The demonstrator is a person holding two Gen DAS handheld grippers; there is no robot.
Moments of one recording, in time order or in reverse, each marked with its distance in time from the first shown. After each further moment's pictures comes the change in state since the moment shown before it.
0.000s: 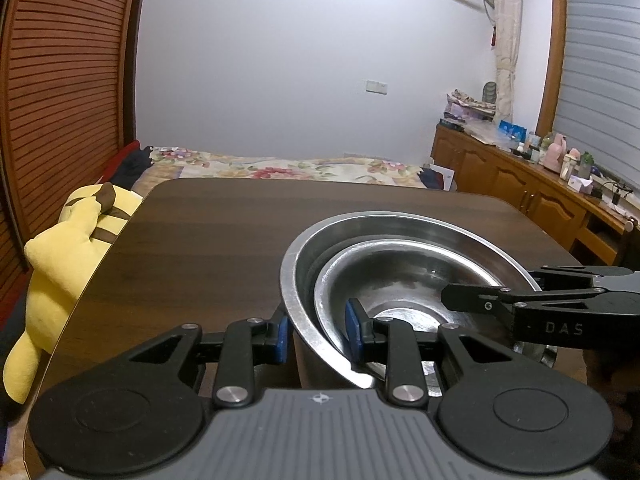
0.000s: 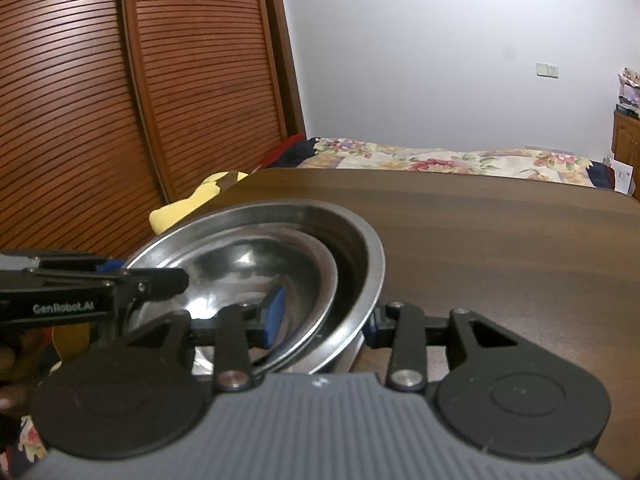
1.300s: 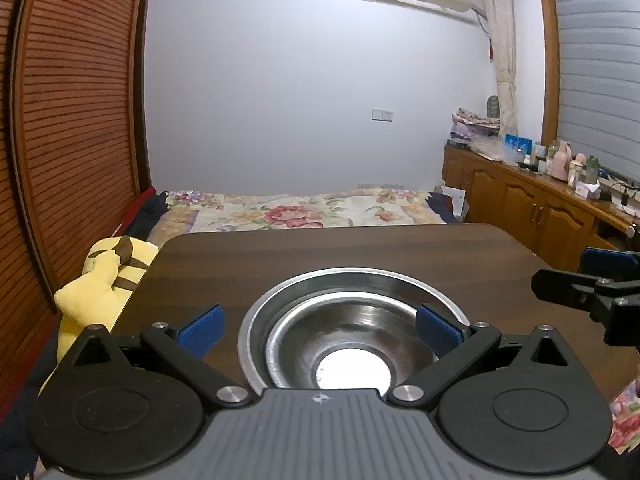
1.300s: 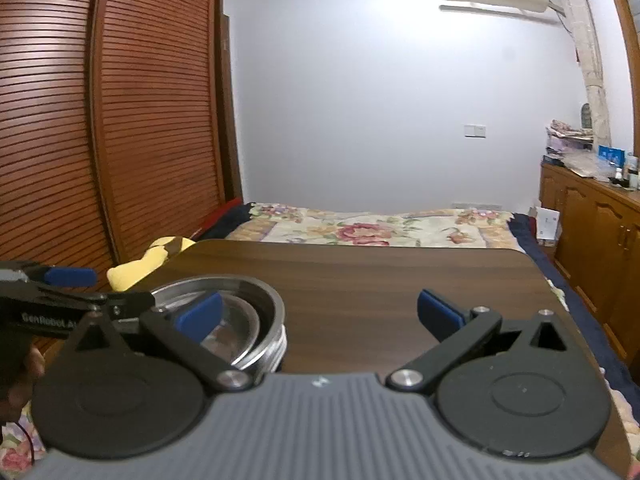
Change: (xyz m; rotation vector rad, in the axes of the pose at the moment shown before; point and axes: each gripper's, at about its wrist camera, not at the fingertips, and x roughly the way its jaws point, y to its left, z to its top) left arm -0.048 -0.054 0.020 0.070 -0.097 0.087; right arm -0.090 -0.008 0.006 0.008 -0.201 -0.217
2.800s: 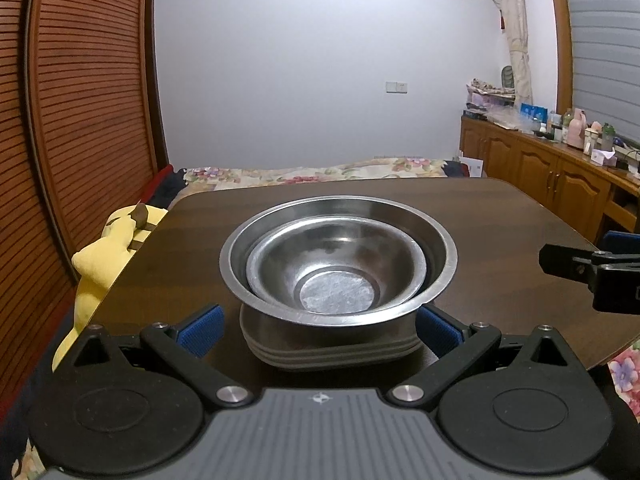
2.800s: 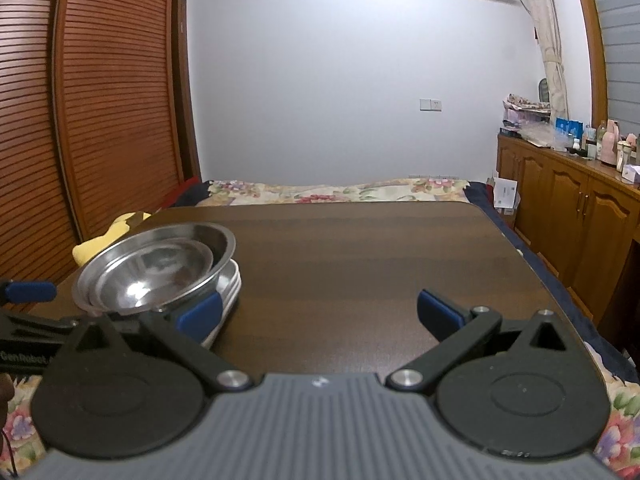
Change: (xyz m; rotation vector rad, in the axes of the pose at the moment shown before) left arm -0.011 -0.031 -0.045 0.024 0.073 0.082; right arm -0.014 -0.010 -0.039 0.038 0.055 -0.126
